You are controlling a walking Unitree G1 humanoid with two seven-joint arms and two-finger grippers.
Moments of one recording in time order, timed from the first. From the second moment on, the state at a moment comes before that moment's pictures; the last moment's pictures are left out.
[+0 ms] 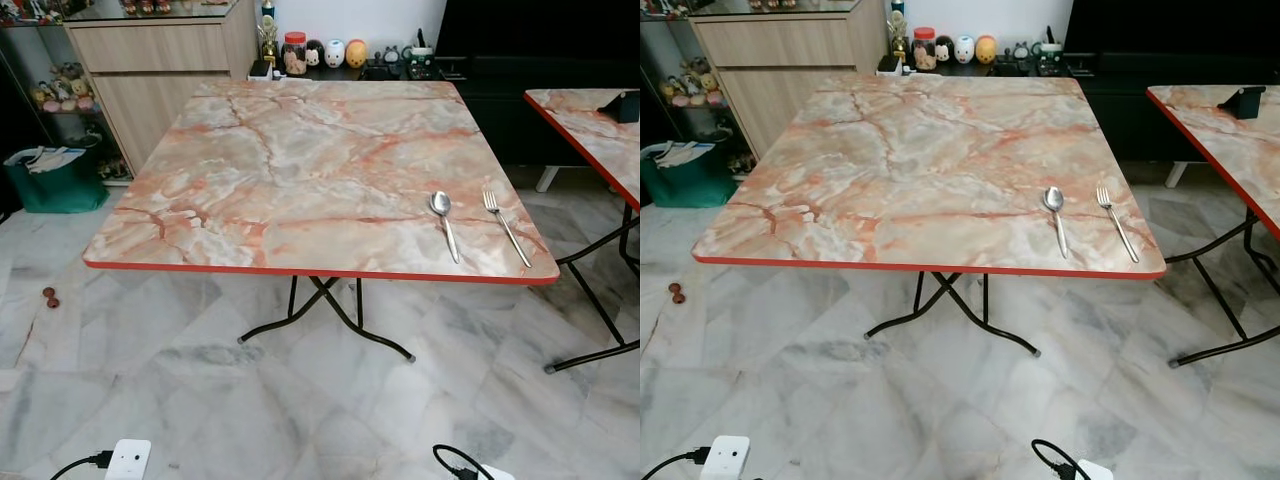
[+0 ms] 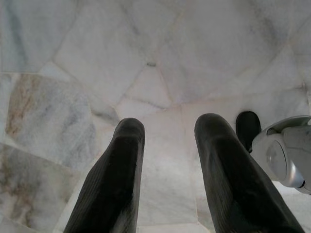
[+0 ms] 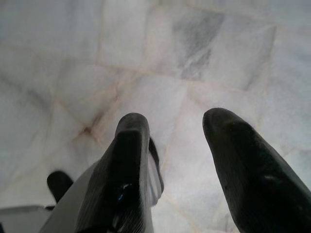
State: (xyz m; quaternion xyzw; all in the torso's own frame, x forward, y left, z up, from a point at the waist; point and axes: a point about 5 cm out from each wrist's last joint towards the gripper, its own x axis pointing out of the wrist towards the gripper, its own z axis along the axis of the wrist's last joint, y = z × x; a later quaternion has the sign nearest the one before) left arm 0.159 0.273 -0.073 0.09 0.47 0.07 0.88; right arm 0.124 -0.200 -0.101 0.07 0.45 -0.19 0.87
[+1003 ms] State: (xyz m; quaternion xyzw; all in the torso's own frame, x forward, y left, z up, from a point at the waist) left arm 0.157 0.267 -0.076 0.10 0.47 0.05 0.87; right arm 0.256 -0.238 0.093 -0.05 -0.08 -0.12 0.99
